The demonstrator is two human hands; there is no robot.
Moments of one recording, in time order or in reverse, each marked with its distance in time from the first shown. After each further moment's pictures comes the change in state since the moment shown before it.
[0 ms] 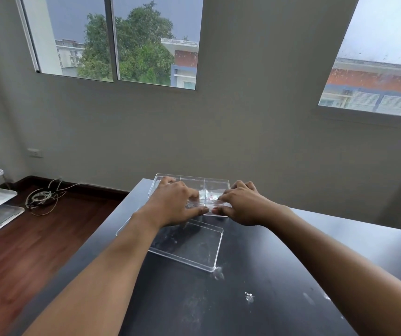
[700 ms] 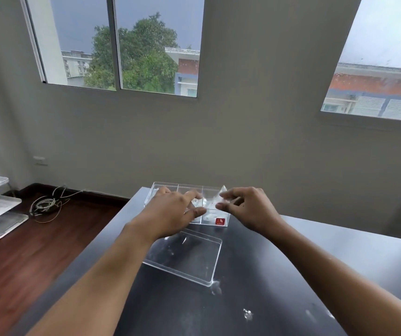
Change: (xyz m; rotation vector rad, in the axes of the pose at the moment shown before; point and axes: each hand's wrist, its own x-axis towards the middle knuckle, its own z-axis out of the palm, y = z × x) left_hand -0.005 0.010 -0.015 -0.102 -0.087 -0.063; right_hand -0.012 0.010 0.003 0.704 0.482 0.129
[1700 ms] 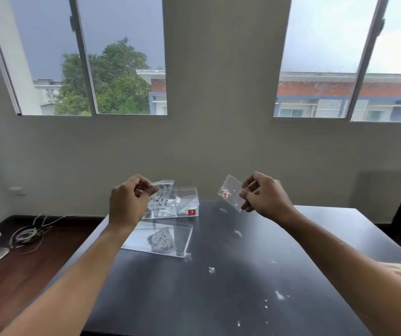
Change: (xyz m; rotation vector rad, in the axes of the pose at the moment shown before) left_hand -0.054 0.027 -0.035 -0.468 0.721 -0.157; right_hand -0.108 -0.007 -0.114 0.157 0.235 0.228
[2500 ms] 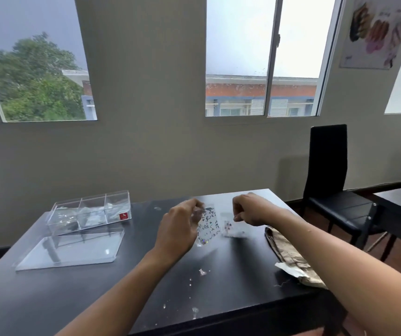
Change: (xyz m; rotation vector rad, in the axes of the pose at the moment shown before) left_hand -0.120 0.179 0.130 -0.121 -0.490 0.260; right_hand -0.045 0.110 -0.115 -0.740 -0.303 0.088
